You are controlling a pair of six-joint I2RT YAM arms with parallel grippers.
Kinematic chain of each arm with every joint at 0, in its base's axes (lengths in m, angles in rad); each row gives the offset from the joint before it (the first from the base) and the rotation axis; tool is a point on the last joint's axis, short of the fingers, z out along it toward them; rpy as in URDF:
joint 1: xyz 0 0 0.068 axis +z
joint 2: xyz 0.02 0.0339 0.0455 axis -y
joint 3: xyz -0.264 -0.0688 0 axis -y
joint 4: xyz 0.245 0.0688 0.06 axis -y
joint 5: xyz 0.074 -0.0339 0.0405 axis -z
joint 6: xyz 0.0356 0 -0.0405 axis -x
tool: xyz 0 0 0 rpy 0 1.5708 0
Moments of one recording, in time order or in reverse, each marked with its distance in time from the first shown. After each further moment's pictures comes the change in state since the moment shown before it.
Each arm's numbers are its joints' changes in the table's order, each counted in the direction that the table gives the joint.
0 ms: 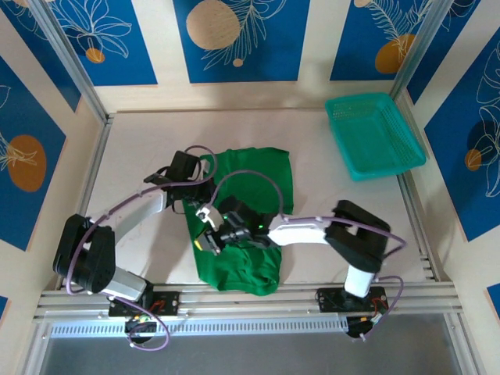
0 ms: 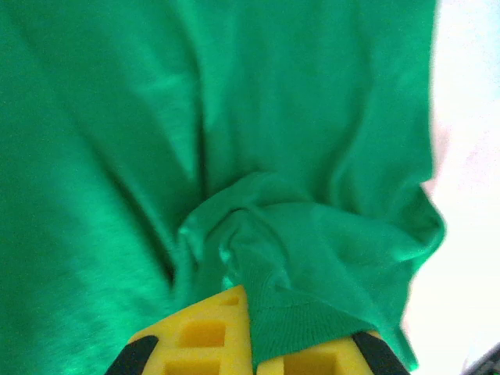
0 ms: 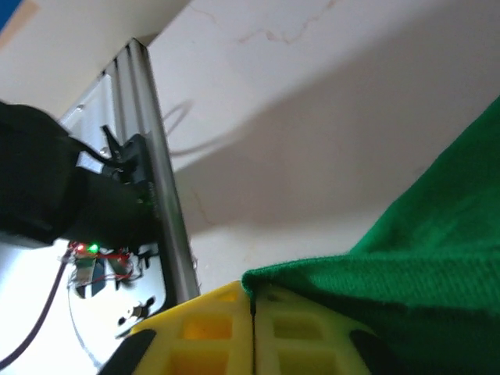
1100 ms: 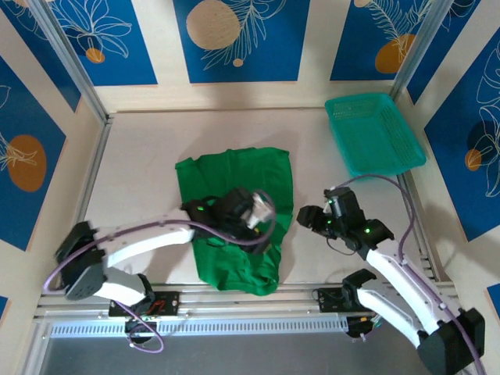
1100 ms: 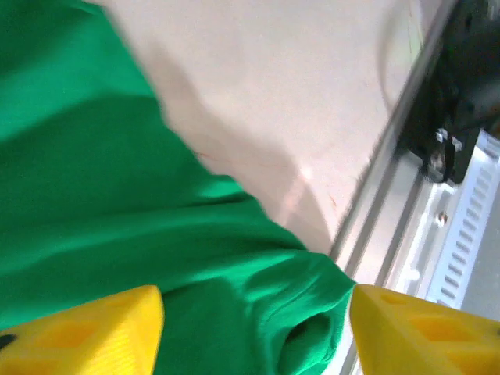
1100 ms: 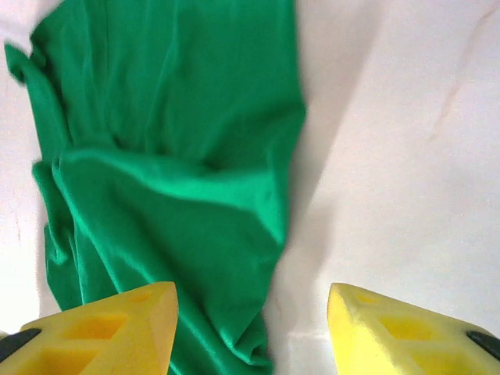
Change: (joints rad) left arm -0.672 -0.031 0.111 -0.065 -0.089 -0.407; right arm -0.754 1.044 -0.389 -0.891 0.226 -0.338
